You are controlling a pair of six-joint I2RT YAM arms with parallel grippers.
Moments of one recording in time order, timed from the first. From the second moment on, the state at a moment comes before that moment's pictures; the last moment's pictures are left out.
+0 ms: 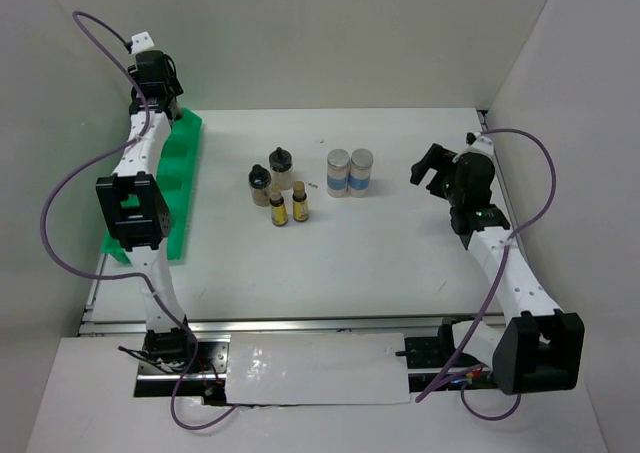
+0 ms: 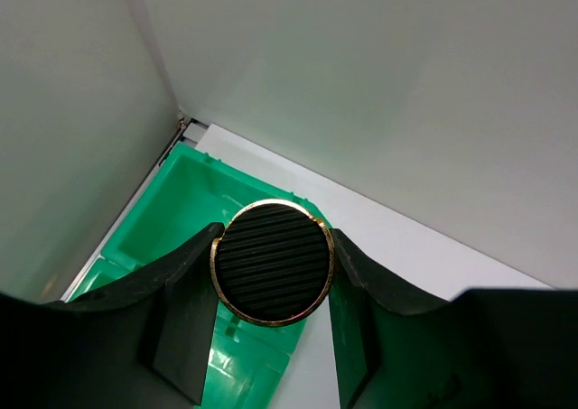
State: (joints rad) left arm 0.12 2.17 2.08 -0.20 -0.34 -0.21; right arm 0.04 1.11 0.81 -0.06 0.02 0.43
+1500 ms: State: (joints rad) left arm 0.16 2.31 2.12 -0.20 -0.31 -0.22; right arm 0.15 1.33 0.85 -0.04 0.12 0.45
